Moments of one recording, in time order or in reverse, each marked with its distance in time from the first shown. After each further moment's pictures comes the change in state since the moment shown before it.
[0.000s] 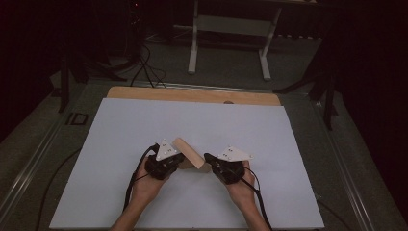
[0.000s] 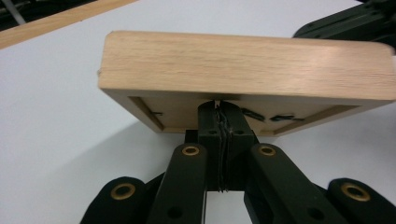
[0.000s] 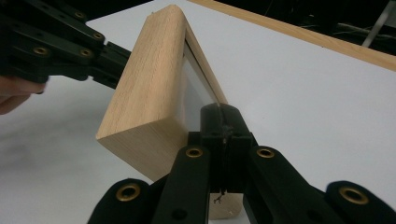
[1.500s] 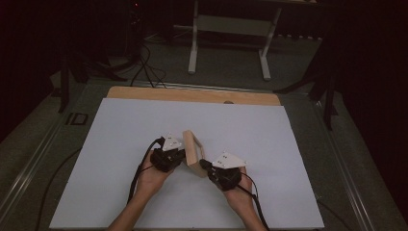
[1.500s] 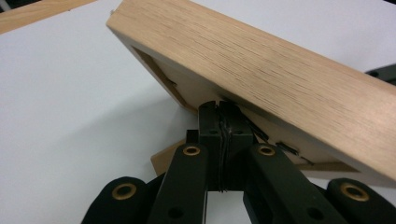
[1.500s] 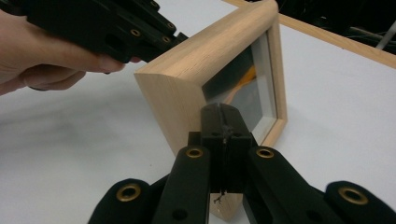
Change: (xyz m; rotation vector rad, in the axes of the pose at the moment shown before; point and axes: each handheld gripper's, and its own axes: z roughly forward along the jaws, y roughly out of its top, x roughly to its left) left arm 0.012 0.012 0.023 0.053 -0.026 -0.022; right arm 0.019 -0.003 -0.003 0.021 0.029 -0.054
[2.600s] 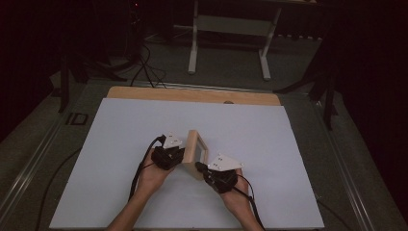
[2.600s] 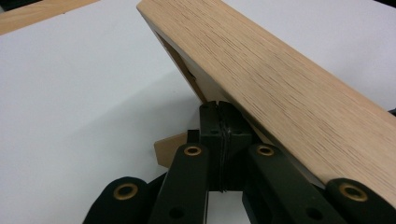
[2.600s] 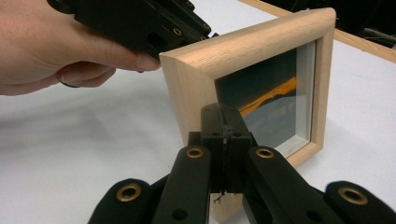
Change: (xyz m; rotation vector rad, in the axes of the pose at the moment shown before) left arm 0.005 0.003 0.006 -0.005 -0.023 0.002; right arm 0.010 0.001 0.004 0.005 0.034 -0.014
